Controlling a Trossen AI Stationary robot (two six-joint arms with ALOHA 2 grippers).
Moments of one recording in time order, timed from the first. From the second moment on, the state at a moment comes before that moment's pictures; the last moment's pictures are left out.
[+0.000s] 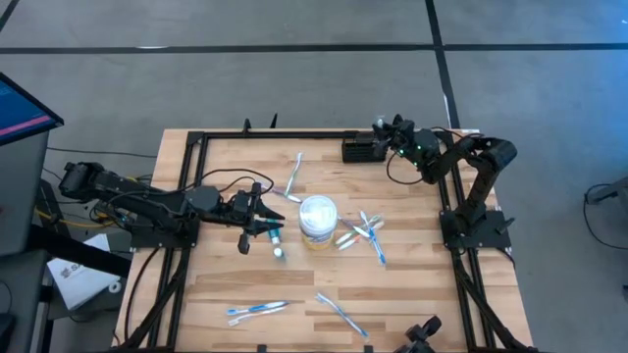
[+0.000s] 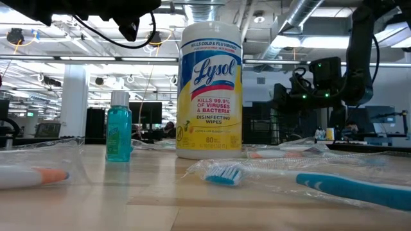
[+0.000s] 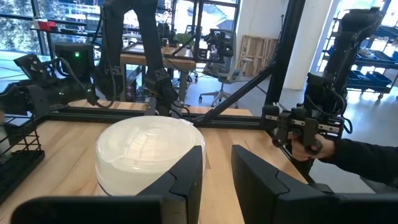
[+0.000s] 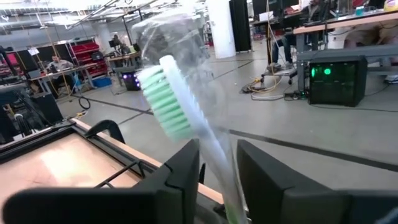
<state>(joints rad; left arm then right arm) -0.16 0.98 0.46 0.50 -0.07 -0.11 -0.91 1.79 0.39 1.41 -0.11 0.21</state>
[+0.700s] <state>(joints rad) -0.16 0.98 0.46 0.50 -0.07 -0.11 -0.92 1.51 0.39 1.08 -0.10 0.12</state>
